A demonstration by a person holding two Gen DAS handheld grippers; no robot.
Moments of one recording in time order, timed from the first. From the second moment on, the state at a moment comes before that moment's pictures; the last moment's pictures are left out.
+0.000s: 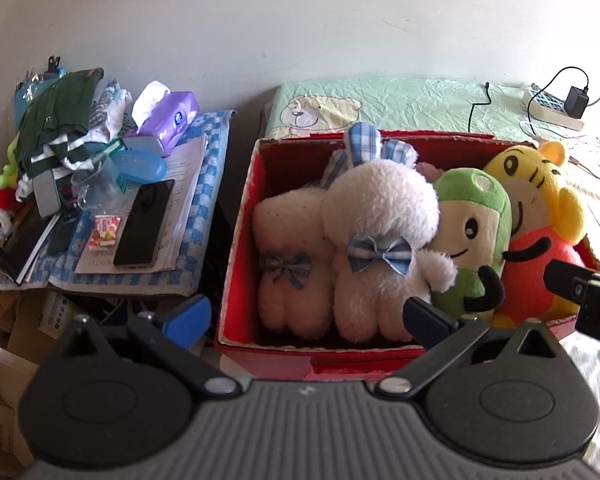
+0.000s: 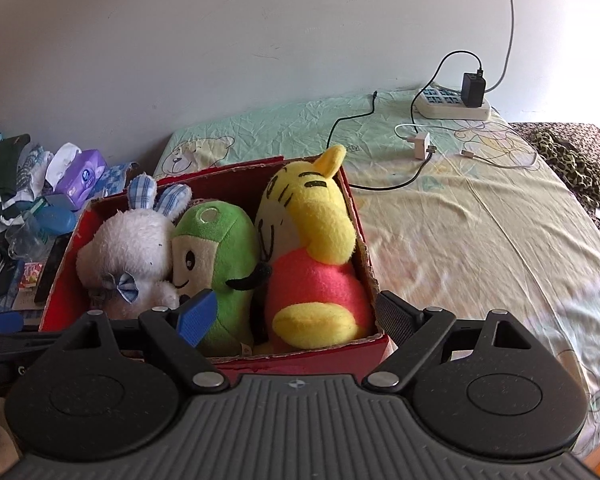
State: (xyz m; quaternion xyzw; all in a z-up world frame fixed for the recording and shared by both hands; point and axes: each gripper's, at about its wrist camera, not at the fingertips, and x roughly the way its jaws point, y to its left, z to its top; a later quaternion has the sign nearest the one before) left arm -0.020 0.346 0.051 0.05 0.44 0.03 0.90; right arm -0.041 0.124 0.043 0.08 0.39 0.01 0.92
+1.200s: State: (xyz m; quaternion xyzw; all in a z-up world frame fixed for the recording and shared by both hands) left arm -0.035 0.338 0.051 0.00 0.43 0.04 0.90; right arm -0.036 0.130 0.055 0.05 0.38 0.04 0.92
